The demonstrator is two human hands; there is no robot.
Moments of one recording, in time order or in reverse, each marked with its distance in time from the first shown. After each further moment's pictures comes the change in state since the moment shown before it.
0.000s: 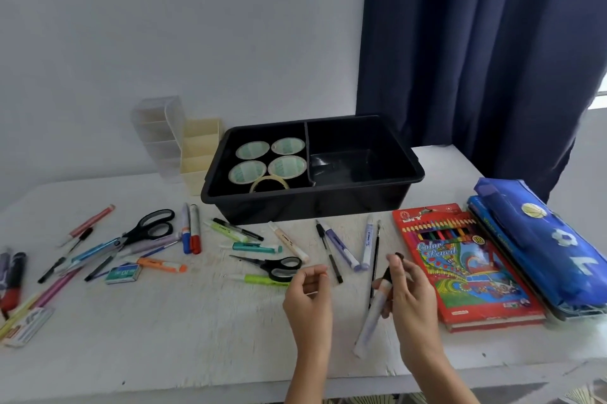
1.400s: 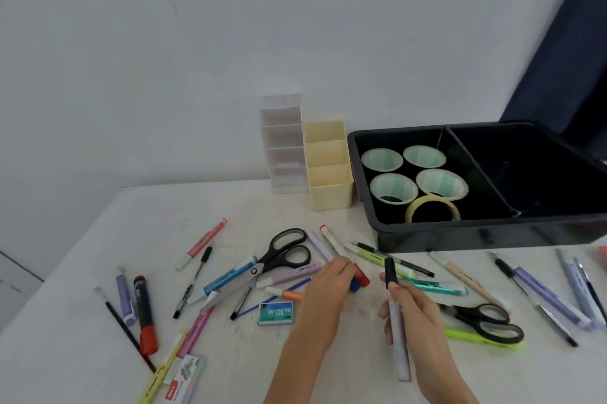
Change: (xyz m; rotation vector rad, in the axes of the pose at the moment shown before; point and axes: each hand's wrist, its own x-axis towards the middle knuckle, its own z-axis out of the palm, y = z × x) left_hand 0.243 -0.026 -0.208 0.934 -0.675 0.635; right_hand -0.049 0.054 0.280 -0.110 -0.129 0.222
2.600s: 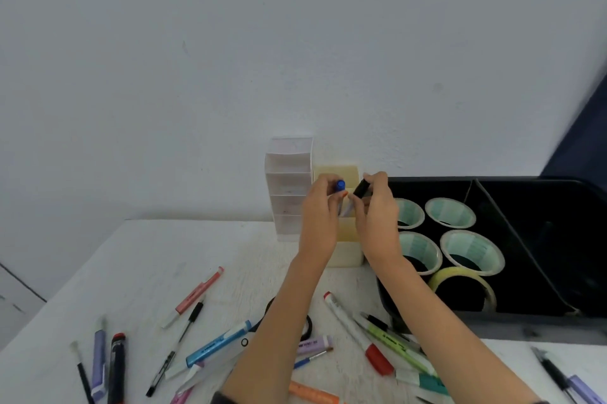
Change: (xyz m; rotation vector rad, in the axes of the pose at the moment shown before) left_hand 0.166 -0.020 -0.098 -0.680 0.670 -0.087; right_hand 0.178 -0.124 0.105 -0.486 0.042 -0.918
